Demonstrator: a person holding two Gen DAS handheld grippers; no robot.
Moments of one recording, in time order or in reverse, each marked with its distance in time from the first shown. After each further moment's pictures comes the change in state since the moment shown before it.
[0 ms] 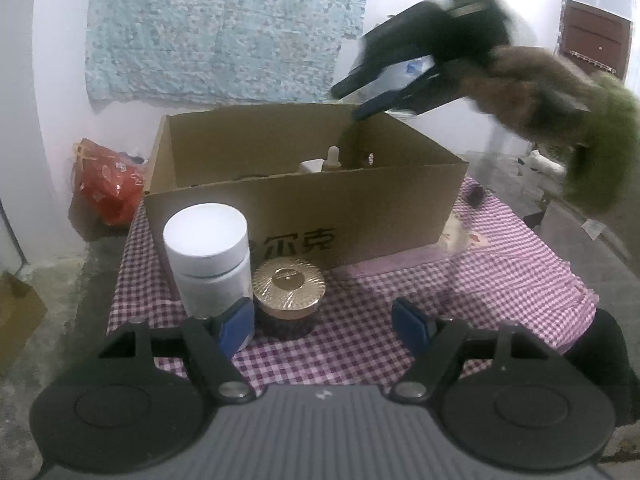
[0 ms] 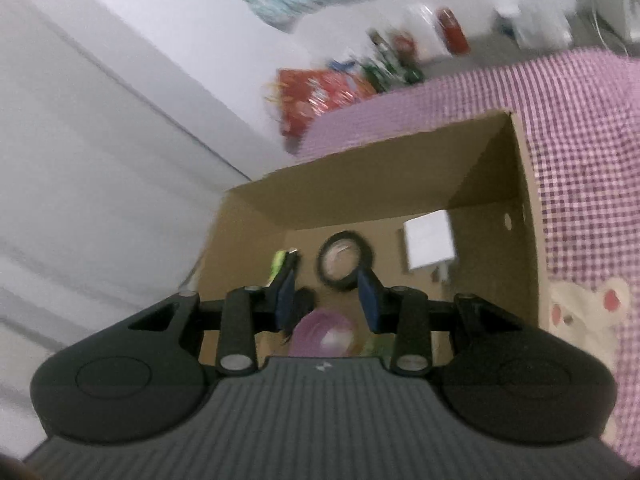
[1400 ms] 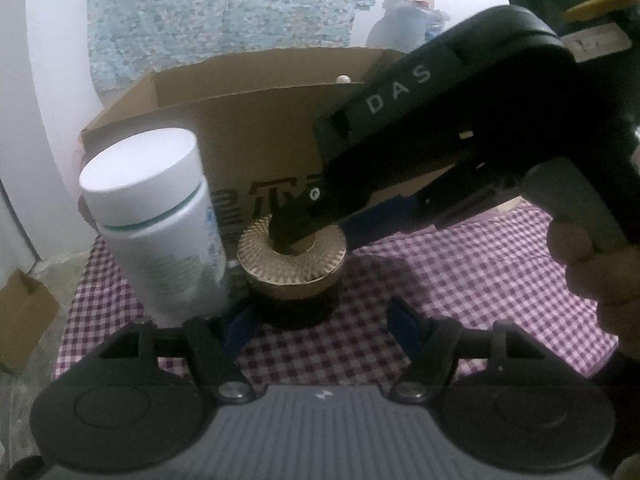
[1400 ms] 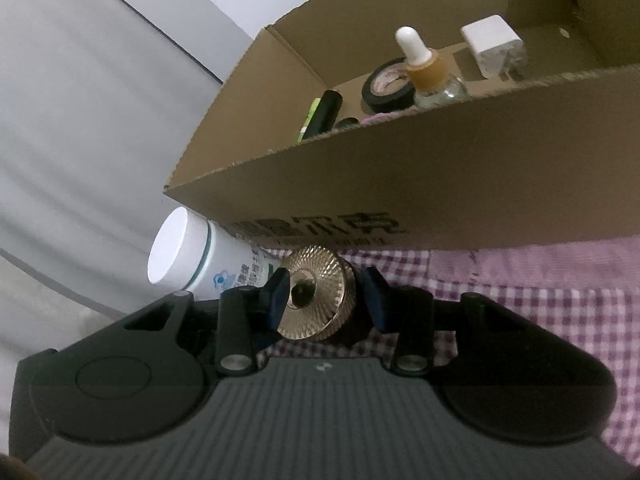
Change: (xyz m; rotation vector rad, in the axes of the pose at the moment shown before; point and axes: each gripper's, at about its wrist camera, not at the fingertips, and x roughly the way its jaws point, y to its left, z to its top) left arm 0.071 -0.007 -0.022 0.054 0.053 0.077; right arm 0.078 0.020 -0.165 -0.019 0.056 0.055
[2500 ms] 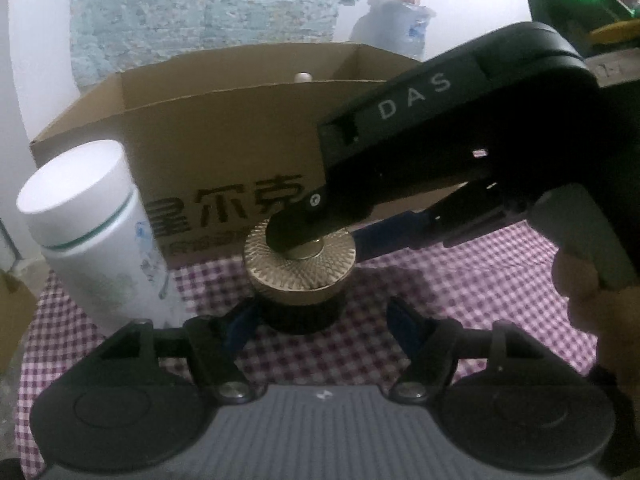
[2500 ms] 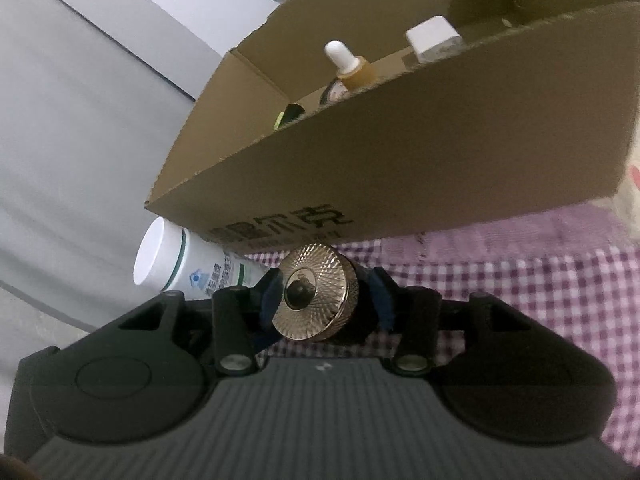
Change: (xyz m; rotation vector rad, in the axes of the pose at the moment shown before) left arm 0.003 -0.013 0.002 0.001 0.020 -0.063; right arm -0.029 -0.029 -0.011 0.086 -0.043 -0.024
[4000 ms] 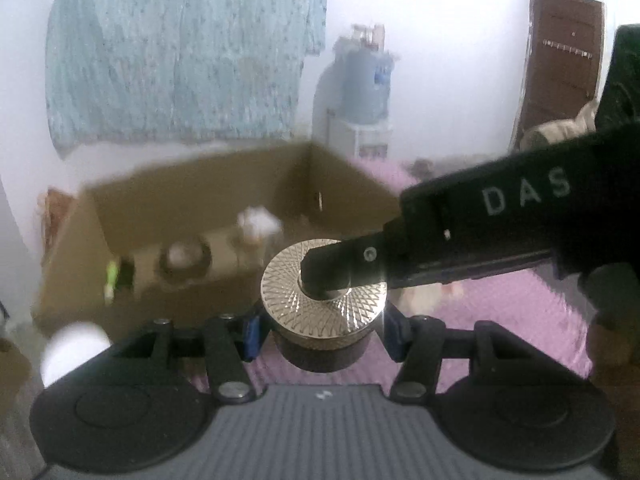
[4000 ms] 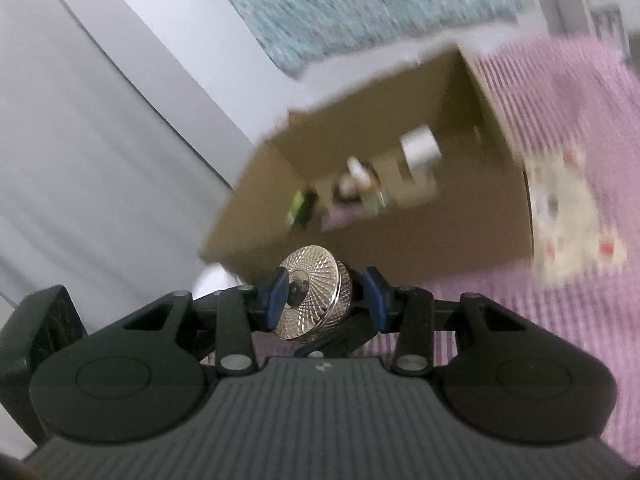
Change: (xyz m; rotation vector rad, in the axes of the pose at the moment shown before) left arm -0.027 -0.024 0.100 0.059 -0.142 -0.050; right arm -0.102 0.029 0.002 -0.096 -0.242 -0.021
